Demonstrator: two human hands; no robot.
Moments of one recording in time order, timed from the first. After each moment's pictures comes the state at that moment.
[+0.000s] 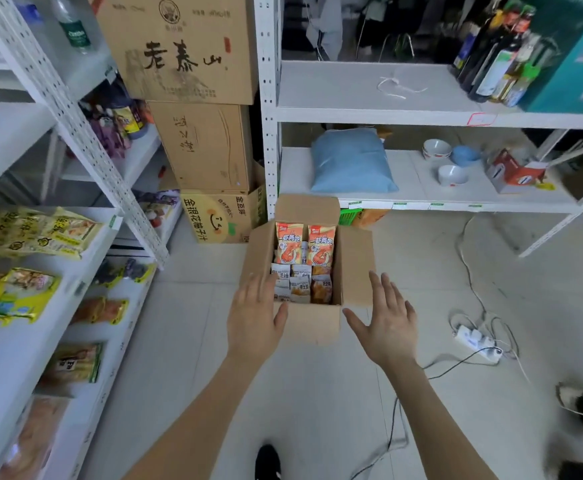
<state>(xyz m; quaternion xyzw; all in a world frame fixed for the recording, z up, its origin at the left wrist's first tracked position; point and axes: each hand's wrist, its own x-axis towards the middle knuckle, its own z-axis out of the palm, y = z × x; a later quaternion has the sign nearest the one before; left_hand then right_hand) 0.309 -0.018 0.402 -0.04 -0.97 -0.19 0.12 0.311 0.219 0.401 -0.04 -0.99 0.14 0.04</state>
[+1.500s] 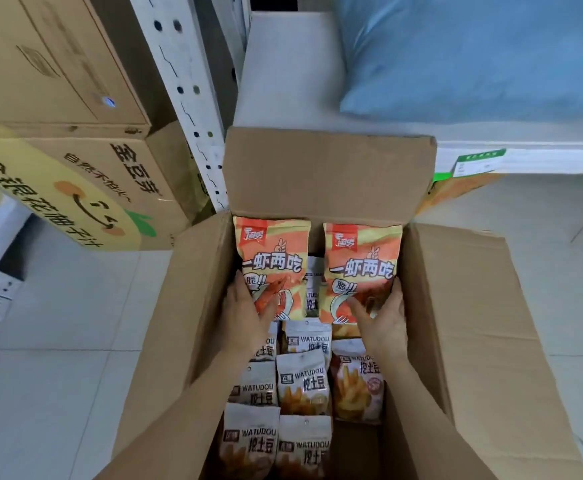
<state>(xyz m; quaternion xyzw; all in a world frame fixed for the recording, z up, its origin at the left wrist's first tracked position) -0.226 -0.013 -0.202 0.16 -0.91 -0.37 -0.07 -0.217 0.214 -0.189 -0.24 -0.86 0.44 -0.04</state>
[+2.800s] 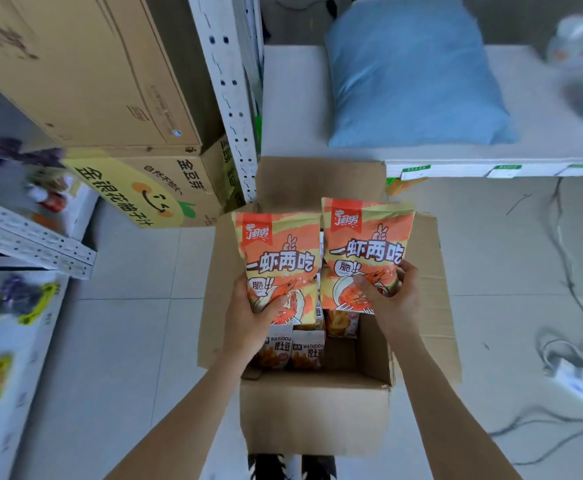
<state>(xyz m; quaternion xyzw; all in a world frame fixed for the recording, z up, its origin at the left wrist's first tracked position) -0.088 -0.028 0.038 0.19 -0.81 -0.54 -0.09 -0.107 0.208 0.041 -0.27 -0.77 0.58 -0.02</state>
